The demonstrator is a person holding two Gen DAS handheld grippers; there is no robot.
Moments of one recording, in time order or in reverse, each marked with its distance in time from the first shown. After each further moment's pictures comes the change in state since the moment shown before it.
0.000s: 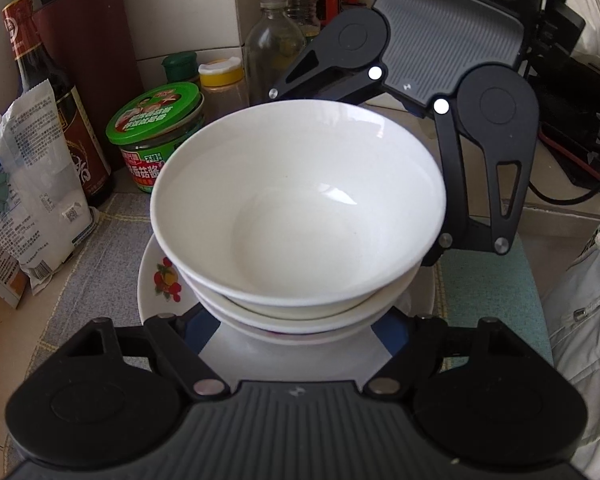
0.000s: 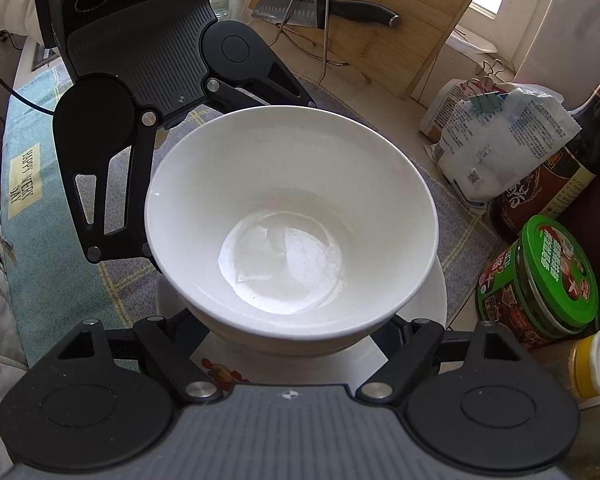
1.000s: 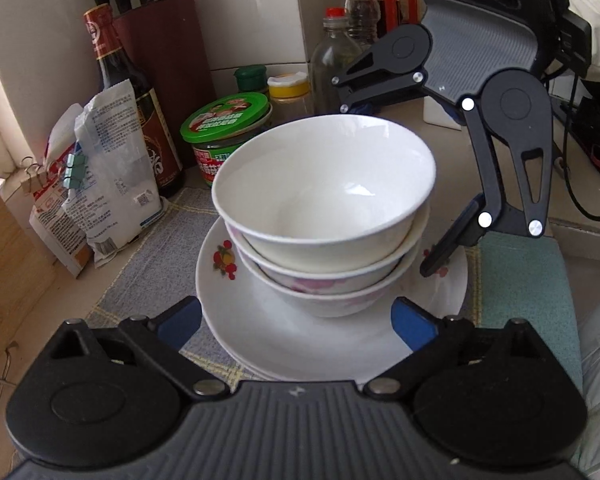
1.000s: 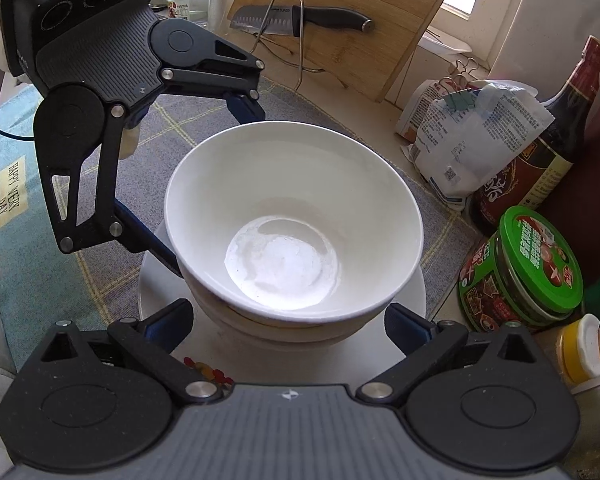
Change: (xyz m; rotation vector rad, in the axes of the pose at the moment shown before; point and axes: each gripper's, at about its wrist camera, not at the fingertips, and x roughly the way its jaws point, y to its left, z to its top) left arm -0.023 -0.015 -0.021 -0.097 -0.073 0.244; right arm -0.010 0.001 -0.006 0.065 -0.040 -0.061
